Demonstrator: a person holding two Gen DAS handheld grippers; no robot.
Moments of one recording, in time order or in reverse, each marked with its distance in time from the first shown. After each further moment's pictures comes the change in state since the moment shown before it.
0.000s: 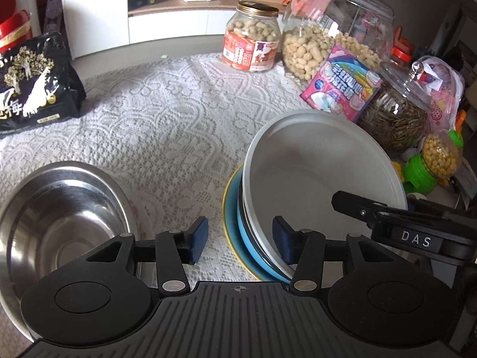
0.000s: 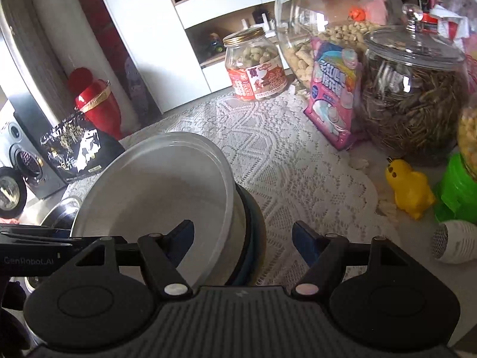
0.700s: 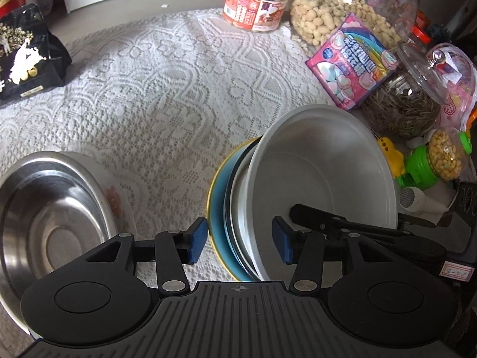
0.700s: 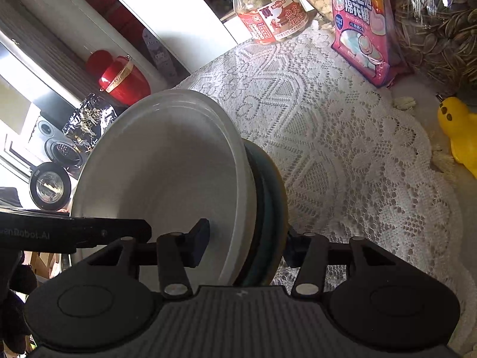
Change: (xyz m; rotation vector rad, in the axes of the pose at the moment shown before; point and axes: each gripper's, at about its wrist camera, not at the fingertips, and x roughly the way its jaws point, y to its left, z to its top) left arm 0.028 -0.004 0.034 -0.072 0.237 -0.029; right arm 0.035 -0.025 -0.003 0.135 0.191 0.212
